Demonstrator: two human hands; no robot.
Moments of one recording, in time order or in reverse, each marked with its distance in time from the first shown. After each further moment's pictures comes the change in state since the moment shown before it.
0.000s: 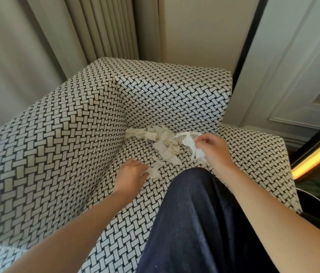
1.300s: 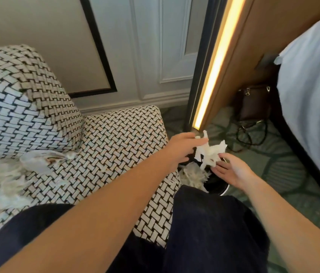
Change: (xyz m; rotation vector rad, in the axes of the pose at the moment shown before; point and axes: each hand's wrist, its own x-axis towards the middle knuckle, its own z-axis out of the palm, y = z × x) left_hand 0.104 0.427 0.152 -0.939 -1.081 -0.278; right_hand -0.053 0.217 -0.339 0.775 0.568 0.748
